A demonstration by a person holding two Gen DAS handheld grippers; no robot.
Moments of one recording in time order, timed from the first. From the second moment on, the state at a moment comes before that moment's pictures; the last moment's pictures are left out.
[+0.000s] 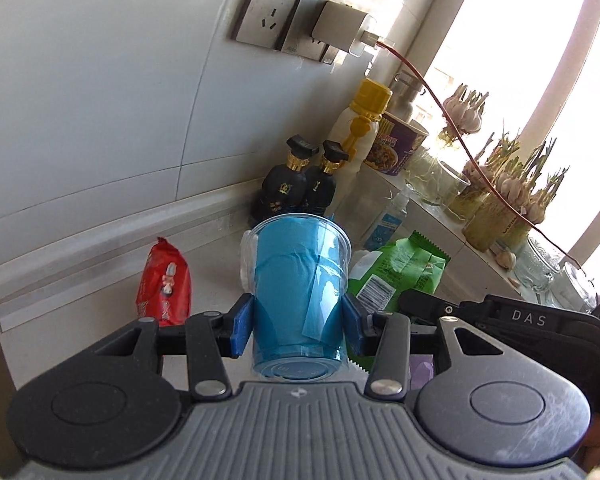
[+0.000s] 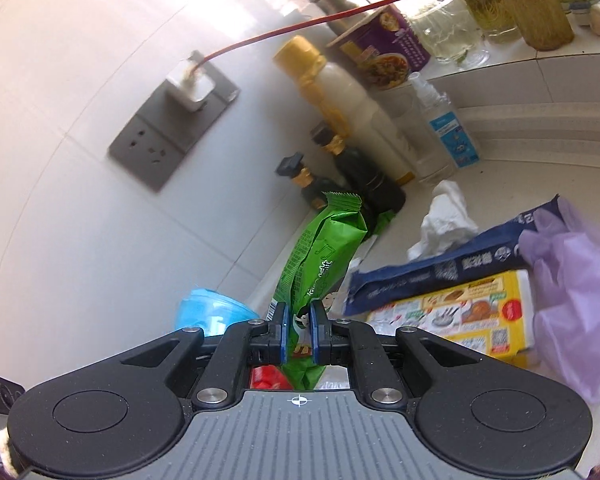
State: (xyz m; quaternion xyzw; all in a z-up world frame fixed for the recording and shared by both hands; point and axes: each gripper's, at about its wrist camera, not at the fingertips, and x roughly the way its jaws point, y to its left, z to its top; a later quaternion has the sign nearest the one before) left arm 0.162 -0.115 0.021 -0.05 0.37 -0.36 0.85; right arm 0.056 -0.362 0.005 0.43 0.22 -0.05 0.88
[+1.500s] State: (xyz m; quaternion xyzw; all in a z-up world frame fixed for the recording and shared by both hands) left arm 0.071 0.140 -0.136 -0.13 0.52 -0.08 0.84; right arm 0.043 -0.064 -0.052 0.18 0.41 0.17 0.88
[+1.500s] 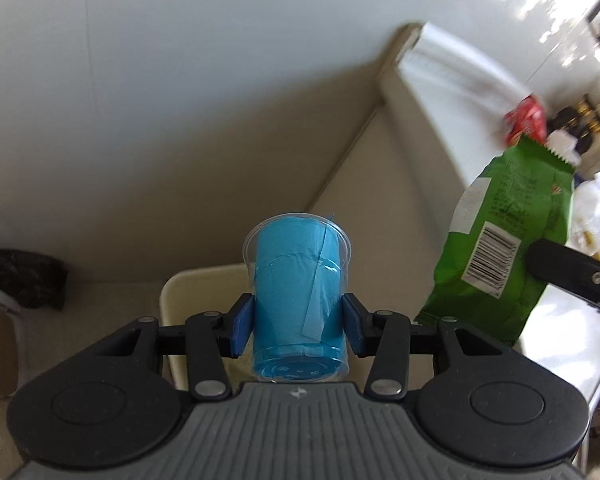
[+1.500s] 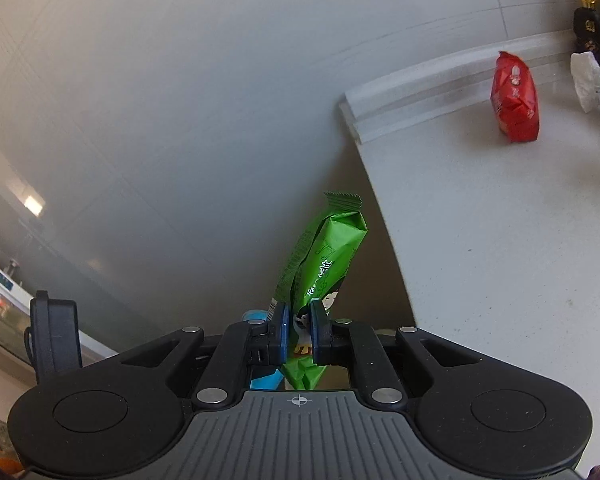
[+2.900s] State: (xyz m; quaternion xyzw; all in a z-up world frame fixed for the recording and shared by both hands) left arm 0.083 0.145 -0.259 -0.10 0.65 -0.02 0.75; right arm 0.120 -0.002 -0.147 0.08 0.57 0.15 0.81
